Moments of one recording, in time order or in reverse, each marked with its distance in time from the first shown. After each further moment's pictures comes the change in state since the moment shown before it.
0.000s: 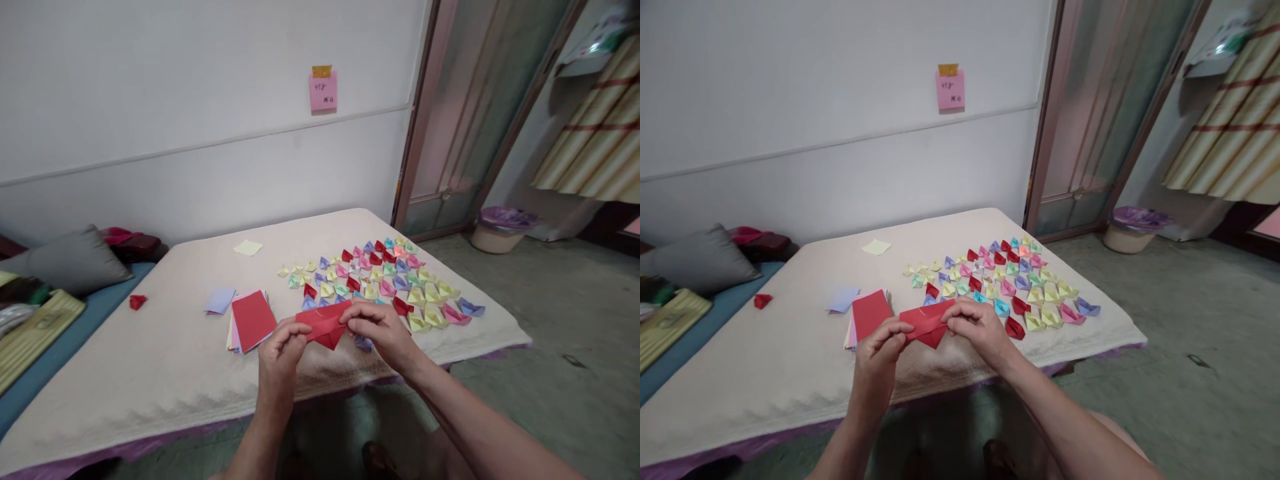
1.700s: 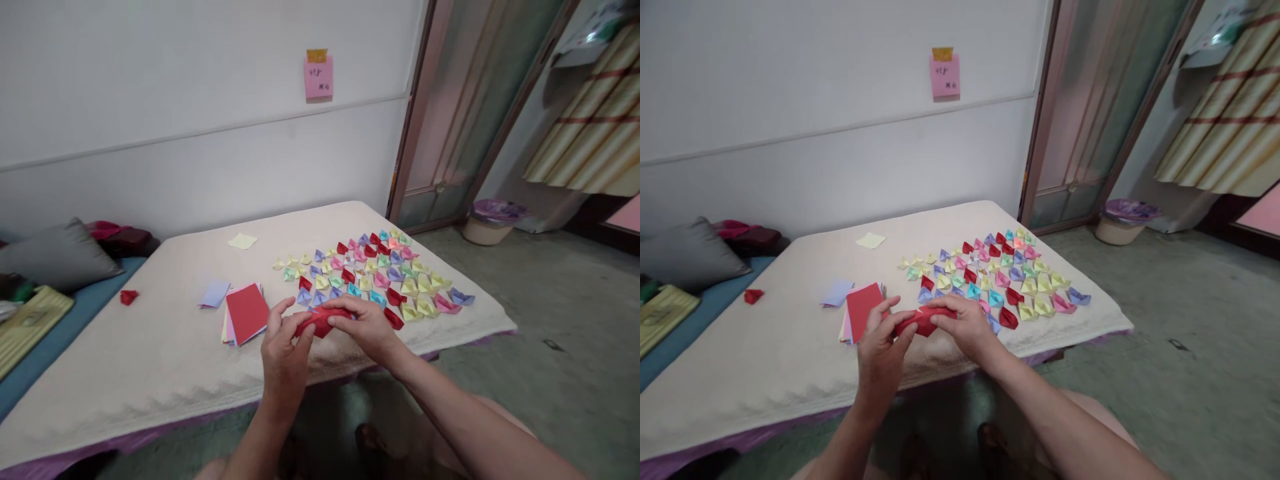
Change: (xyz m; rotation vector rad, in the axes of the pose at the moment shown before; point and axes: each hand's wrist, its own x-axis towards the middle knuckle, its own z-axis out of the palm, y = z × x) left_hand -0.005 -0.003 0.007 0.580 0.046 0.460; right_hand -0.001 0.014 0.016 -0.064 0.049 0.008
